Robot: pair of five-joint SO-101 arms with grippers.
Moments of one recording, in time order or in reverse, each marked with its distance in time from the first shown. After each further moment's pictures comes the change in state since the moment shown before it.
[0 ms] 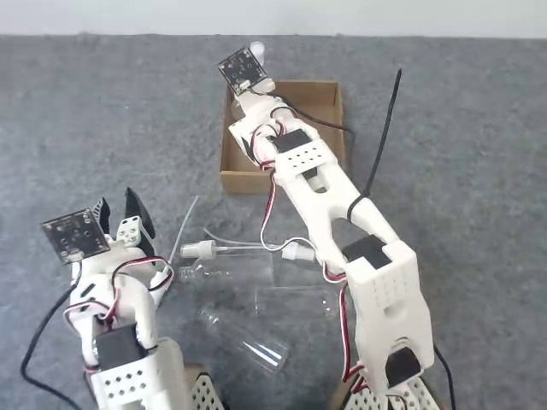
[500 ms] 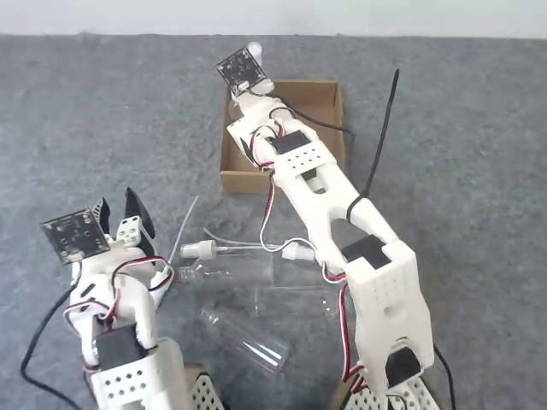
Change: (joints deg) left arm 0.0 0.0 0.0 0.0 0.0; right arm 0.0 0.0 0.6 -2.0 0.0
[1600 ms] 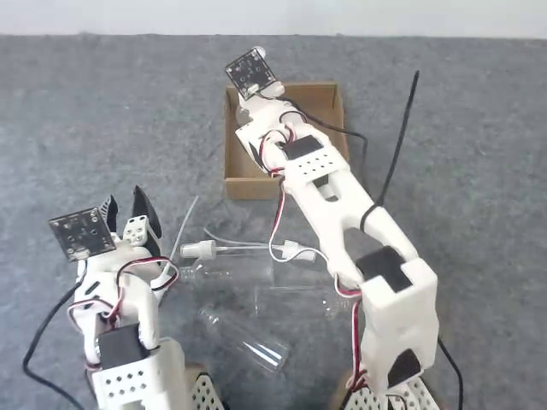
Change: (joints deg) left arm 2.5 0.0 0.0 0.0 0.0; right arm 0.3 -10.3 10.9 0.0 0.2
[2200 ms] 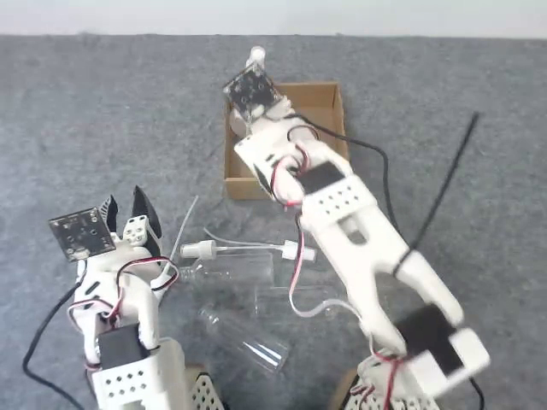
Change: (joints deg) left arm 0.0 0.0 0.0 0.0 0.0; right arm -2.3 -25.3 19.8 0.0 2.4
